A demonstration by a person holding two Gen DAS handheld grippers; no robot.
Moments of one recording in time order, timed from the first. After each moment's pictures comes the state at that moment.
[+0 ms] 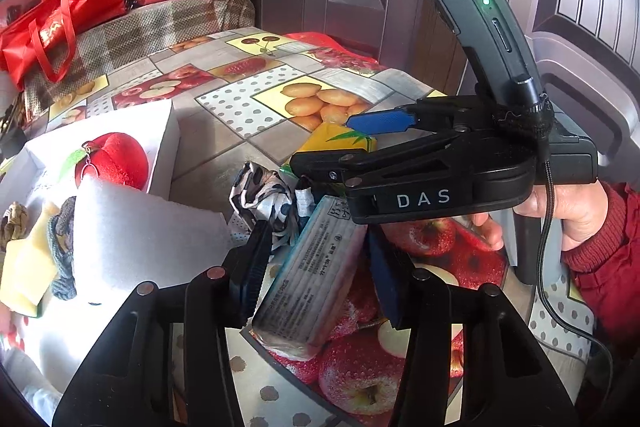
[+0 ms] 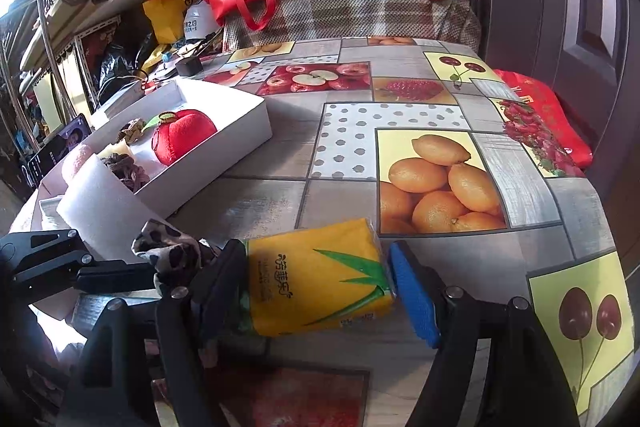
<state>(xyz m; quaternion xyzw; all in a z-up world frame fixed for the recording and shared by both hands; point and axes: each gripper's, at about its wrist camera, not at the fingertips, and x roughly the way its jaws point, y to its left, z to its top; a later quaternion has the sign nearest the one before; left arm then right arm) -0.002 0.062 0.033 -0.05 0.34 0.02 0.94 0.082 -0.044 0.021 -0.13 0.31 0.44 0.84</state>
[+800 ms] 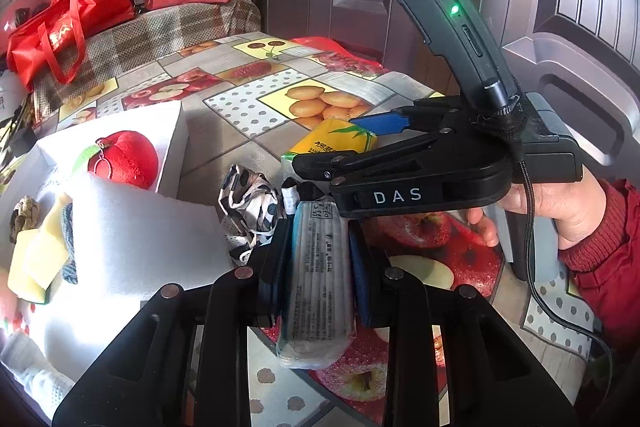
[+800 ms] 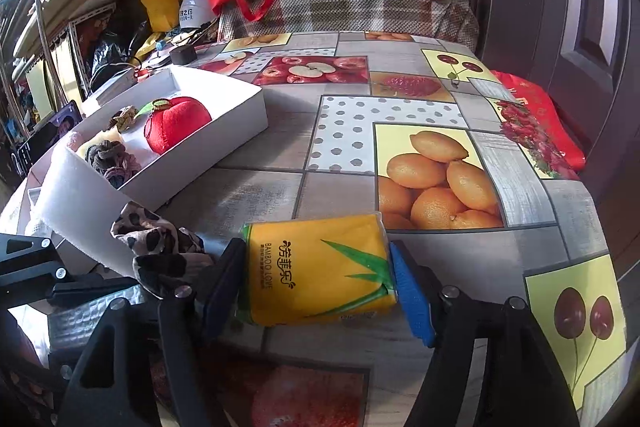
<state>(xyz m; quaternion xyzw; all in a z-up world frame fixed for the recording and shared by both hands) -0.013 0.055 0.036 -0.03 0.33 0.04 0.94 0.078 -0.041 0.018 -0.15 0.31 0.41 0.84</state>
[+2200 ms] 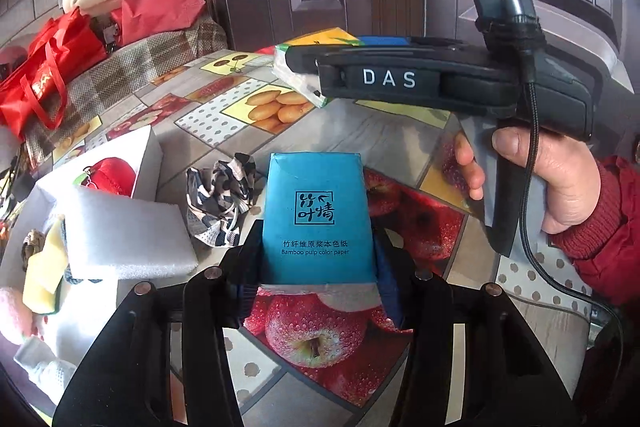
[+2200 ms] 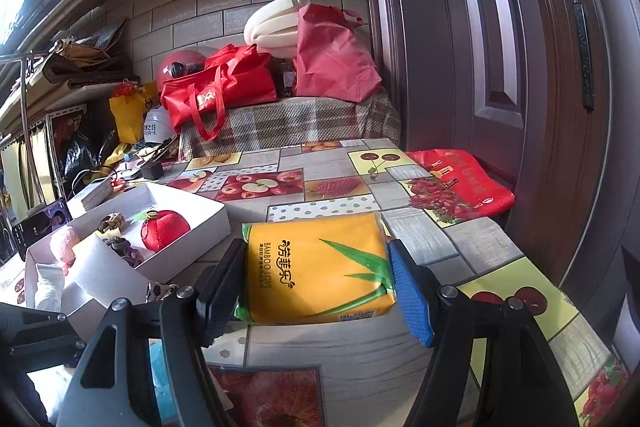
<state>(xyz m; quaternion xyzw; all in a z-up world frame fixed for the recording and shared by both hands) -0.046 0.012 0.040 0.04 0.31 0.01 0.95 0.038 -0.108 0.050 -0.03 0.13 0.35 0.93</state>
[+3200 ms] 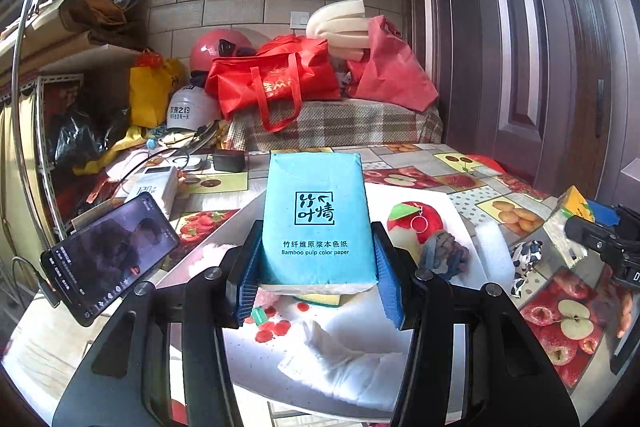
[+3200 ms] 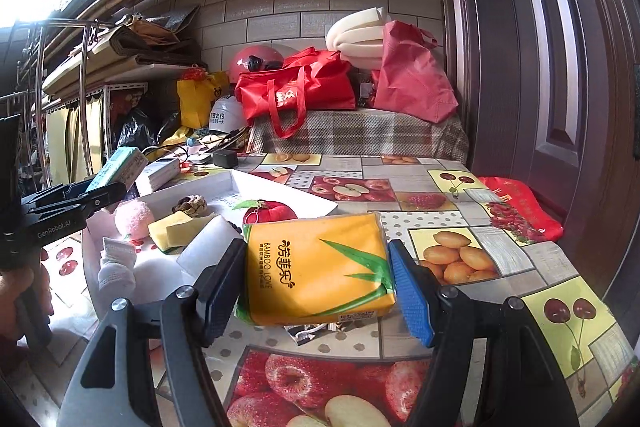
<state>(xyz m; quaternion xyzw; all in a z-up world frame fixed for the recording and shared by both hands) -0.169 0.197 0.060 -0.07 0.13 0.32 0.94 -0.035 -0.047 0.049 -0.08 0.10 0.43 0.89</state>
